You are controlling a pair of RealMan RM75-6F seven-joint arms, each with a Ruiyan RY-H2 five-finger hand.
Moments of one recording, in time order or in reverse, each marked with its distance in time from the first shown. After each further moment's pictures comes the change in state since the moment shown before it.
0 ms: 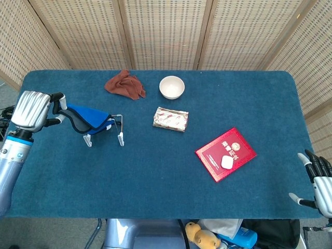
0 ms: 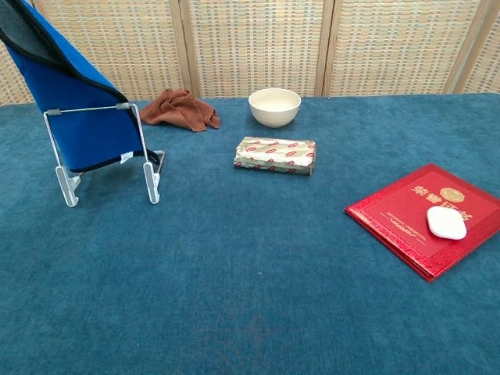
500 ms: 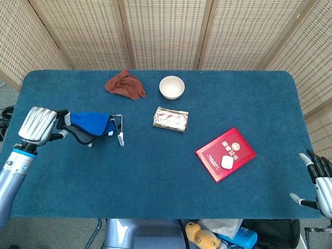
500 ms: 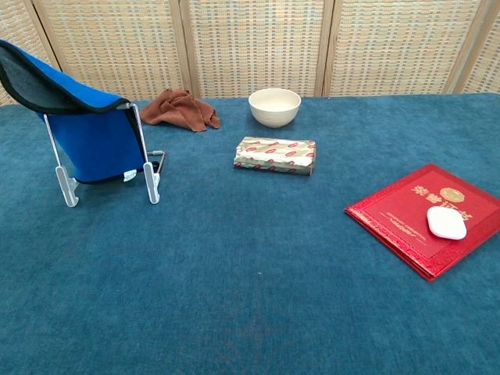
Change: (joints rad) left arm 0.039 -0.052 0.089 0.028 0.088 0.009 0.004; right arm -0.005 0.008 -0.001 0.000 -0.009 0.013 0.019
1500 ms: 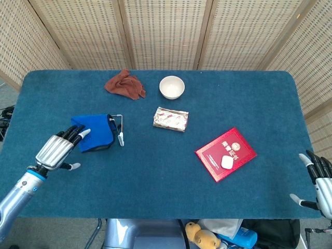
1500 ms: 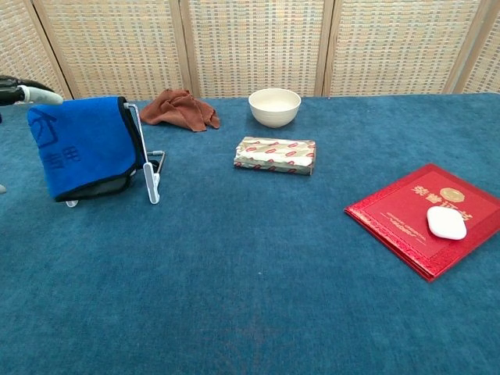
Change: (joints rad) left arm 0.047 -0.098 0.183 0.125 0.203 -0.027 0.074; right arm -0.003 0.005 -0.006 -0.005 -0.014 0.007 0.002
